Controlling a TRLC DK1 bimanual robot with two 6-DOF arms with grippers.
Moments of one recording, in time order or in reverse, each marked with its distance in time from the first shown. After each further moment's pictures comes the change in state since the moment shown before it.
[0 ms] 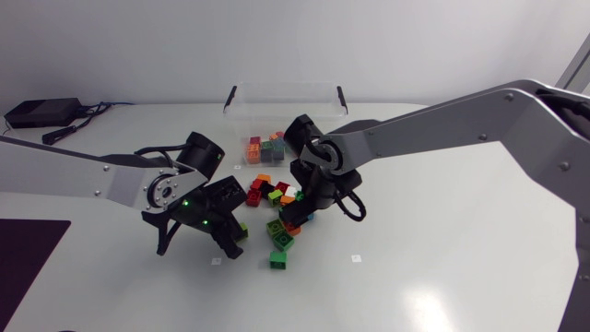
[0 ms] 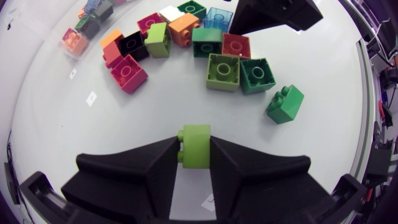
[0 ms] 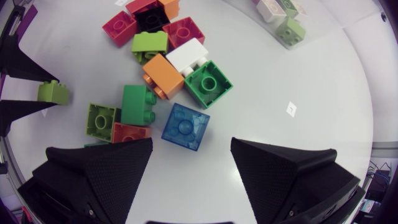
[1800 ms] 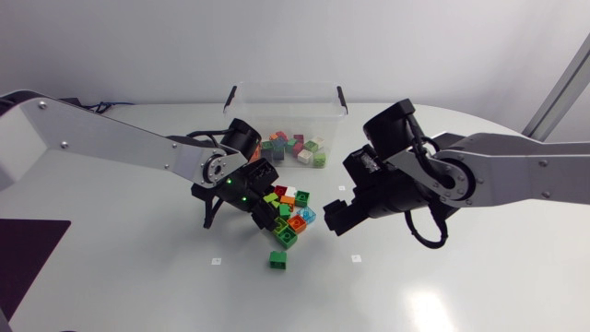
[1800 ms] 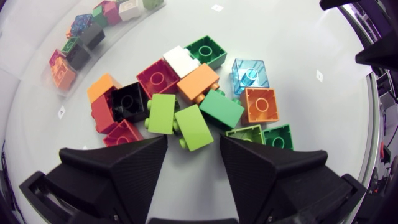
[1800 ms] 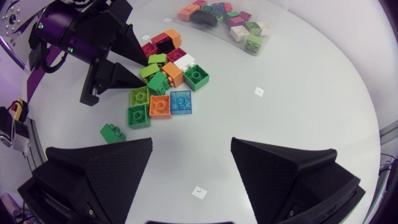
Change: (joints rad) left arm -0.056 0.260 0.288 0.015 0.010 -0.109; right arm -0.101 -0.537 -0.475 0.216 -0.160 -0.040
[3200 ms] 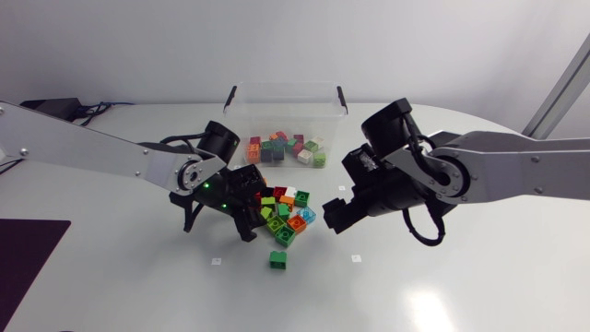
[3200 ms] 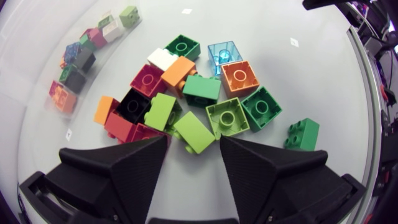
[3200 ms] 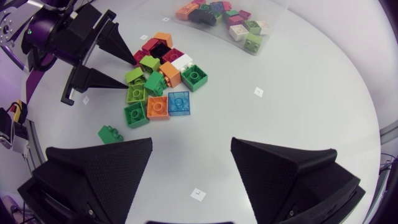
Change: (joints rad) left arm 0.056 -0.090 -0.123 0.058 0.099 0.285; right arm -0.007 0.022 0.015 0.000 -0.001 0.000
